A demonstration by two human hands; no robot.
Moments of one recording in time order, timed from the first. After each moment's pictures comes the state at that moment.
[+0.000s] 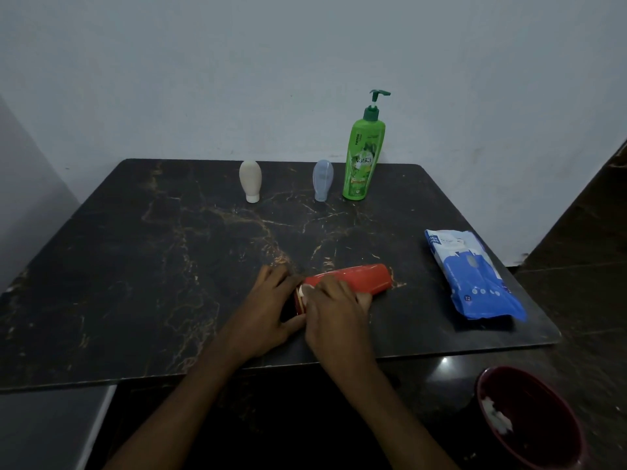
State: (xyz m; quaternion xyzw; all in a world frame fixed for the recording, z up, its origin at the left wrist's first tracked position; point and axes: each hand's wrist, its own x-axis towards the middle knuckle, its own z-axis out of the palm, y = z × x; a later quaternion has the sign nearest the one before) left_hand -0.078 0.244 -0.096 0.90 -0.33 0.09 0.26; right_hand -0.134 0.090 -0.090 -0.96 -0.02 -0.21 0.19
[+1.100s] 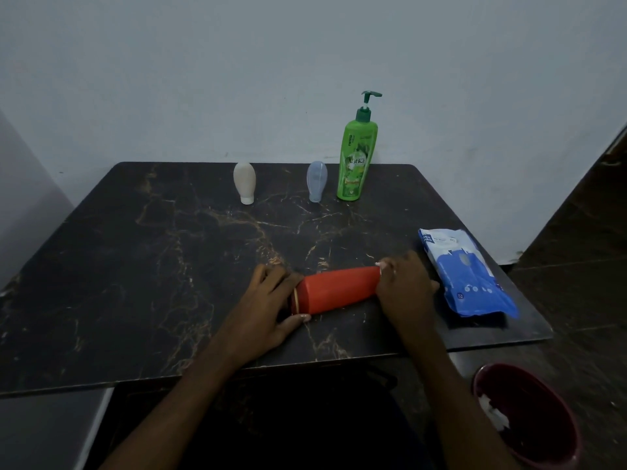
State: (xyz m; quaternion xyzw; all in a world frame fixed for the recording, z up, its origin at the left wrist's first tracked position) left_hand -0.086 0.241 -0.092 0.90 -0.35 0.17 0.22; right_hand -0.094 -0.020 -0.074 -0.94 0.19 -0.11 0.26
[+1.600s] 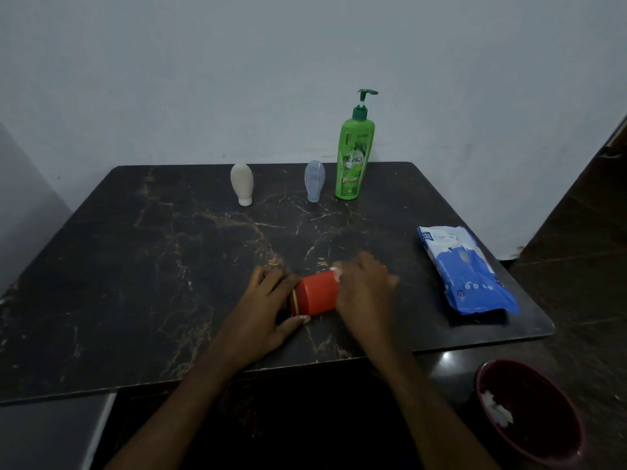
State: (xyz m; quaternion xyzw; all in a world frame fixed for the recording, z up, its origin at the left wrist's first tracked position) left_hand -0.086 0.242 -0.092 0.90 -0.34 0.16 0.23; right_hand -0.105 0.040 -0.072 -0.96 0.07 -0.17 0.20
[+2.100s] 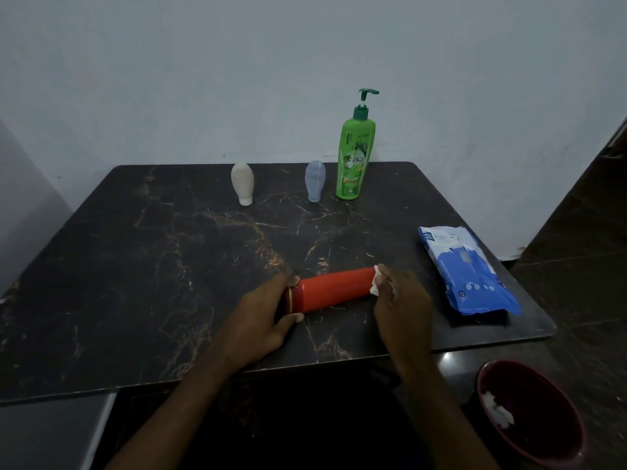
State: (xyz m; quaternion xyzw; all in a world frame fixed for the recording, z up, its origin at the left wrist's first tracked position) left_hand -0.090 0.246 -0.093 0.90 -0.29 0.09 0.32; right_hand -0.121 -0.002 -0.100 -0.92 0.16 -0.22 0.29
